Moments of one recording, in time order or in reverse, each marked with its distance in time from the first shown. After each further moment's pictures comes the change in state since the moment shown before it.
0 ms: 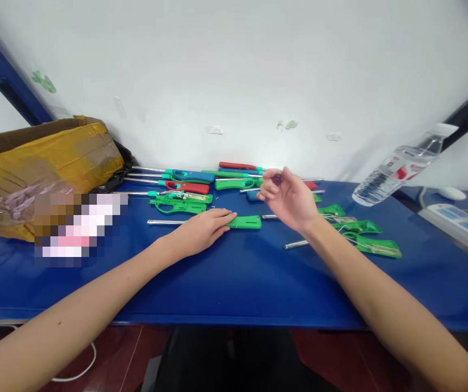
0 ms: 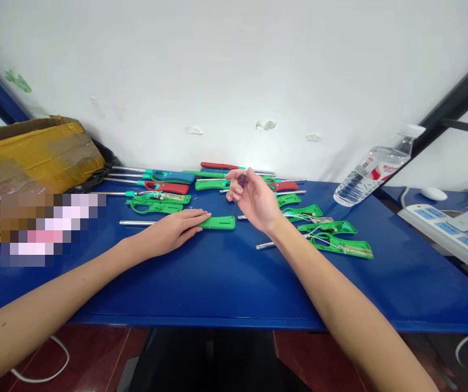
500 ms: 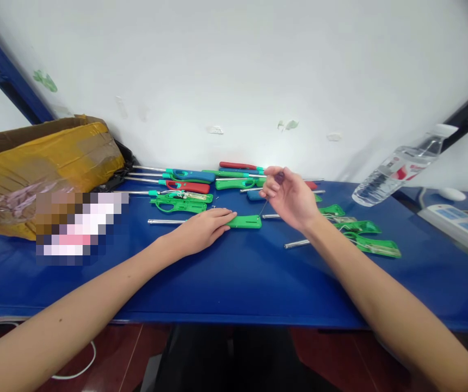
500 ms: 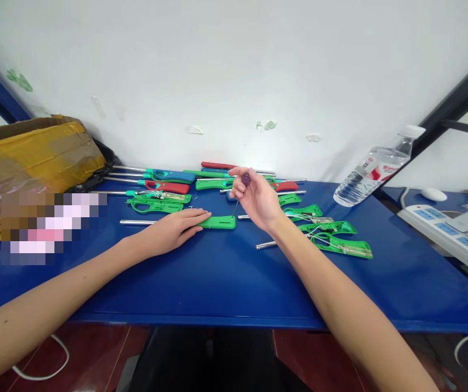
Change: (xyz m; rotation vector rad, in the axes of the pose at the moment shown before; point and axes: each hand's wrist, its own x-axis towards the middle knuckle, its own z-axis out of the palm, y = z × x) left_hand 0.001 0.001 -0.001 -0.028 -0.009 -0.018; right_hand 0.002 0.001 -0.007 -0.254 0.056 -0.081
